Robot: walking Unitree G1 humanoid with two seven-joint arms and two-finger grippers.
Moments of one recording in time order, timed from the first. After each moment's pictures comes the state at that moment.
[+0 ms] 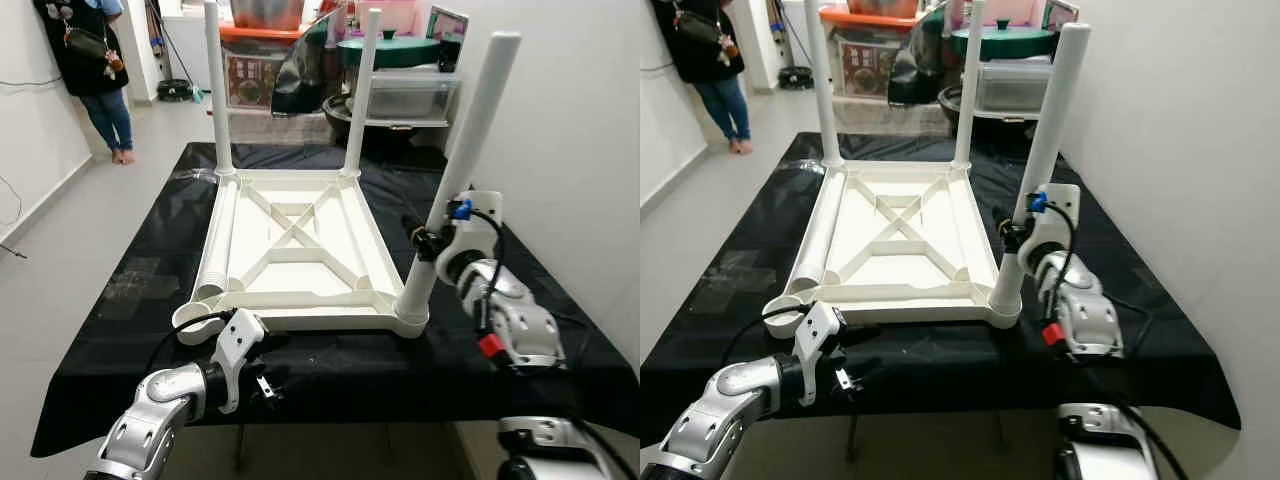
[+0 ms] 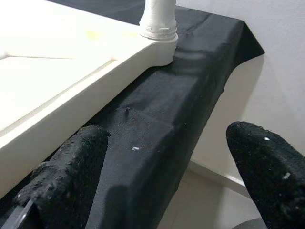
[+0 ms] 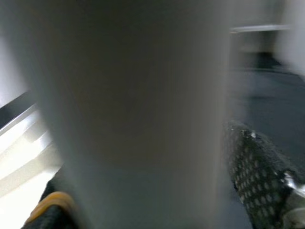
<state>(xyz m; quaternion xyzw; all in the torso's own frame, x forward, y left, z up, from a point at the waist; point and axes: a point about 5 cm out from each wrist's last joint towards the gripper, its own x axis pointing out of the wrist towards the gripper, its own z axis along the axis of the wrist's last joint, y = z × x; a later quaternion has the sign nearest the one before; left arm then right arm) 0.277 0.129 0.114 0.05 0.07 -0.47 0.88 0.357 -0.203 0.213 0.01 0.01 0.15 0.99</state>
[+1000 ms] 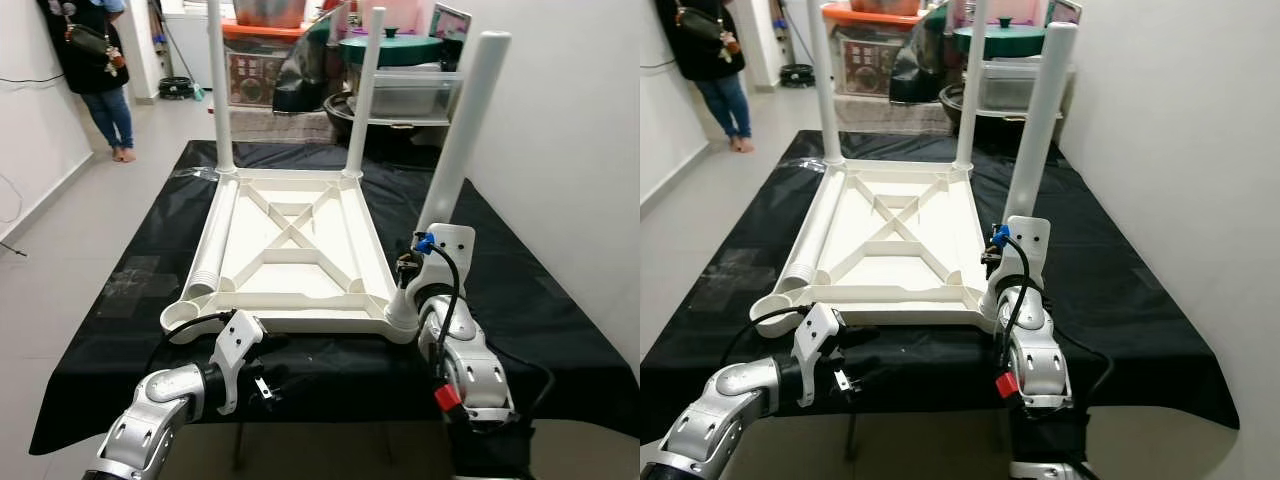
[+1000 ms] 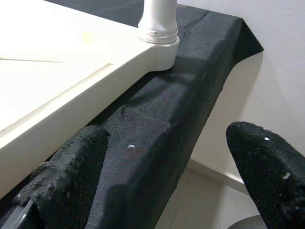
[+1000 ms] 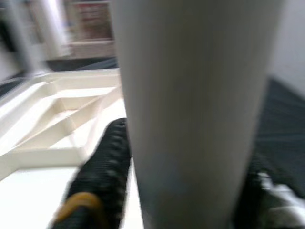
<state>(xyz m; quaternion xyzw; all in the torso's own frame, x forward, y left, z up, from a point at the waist) 0.277 0.131 0.112 0.05 0.07 -0.47 0.88 0.339 -0.149 0.182 0.04 0.00 0.02 1.00</state>
